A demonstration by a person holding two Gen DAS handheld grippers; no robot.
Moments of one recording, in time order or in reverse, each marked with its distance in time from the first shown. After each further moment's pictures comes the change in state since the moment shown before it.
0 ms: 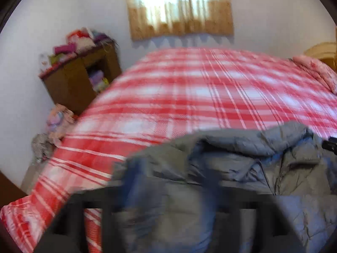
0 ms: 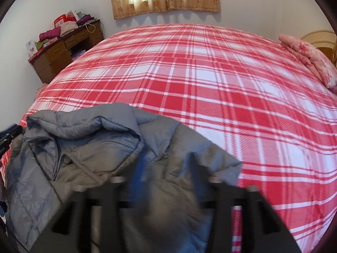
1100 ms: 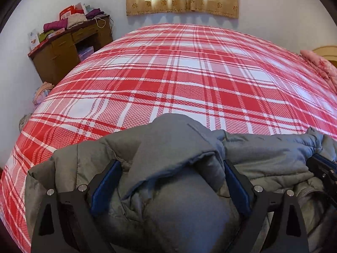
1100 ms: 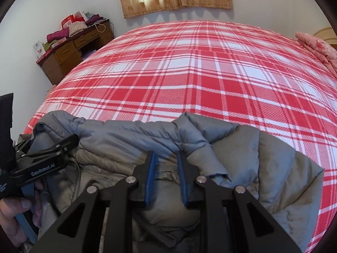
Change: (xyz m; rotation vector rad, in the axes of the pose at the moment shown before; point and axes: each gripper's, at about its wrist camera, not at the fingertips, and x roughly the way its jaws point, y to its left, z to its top) left arm 0.117 -0.061 -0.005 -0.049 0.193 -0.063; right arm 0.069 0.078 0.008 0.005 0.011 0.084
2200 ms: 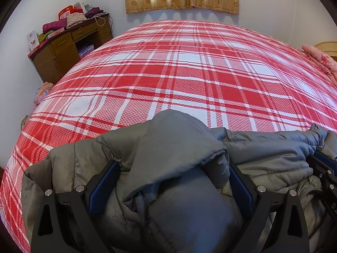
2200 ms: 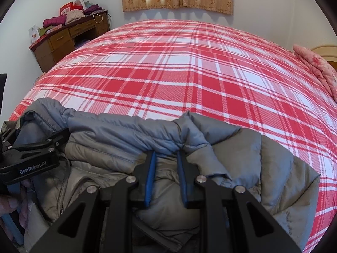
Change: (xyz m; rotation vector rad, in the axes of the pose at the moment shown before) left arm 0.008 -0.003 -0.001 0.011 0.026 0.018; right arm 0.012 0.014 0.000 -0.074 0.016 -0.105
